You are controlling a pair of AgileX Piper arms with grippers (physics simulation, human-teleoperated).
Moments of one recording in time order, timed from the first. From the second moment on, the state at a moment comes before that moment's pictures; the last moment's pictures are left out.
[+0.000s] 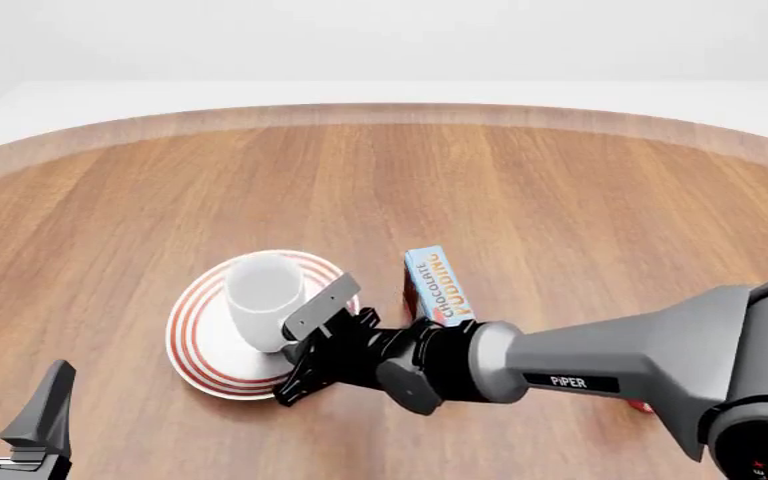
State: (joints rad) left arm 0.00 0.00 0.00 0.00 0.00; right arm 0.92 1.95 -1.09 -0.14 0.04
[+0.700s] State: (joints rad) left arm 0.00 0.00 0.00 0.00 0.00; right arm 0.93 1.94 -1.09 -0.13 0.07
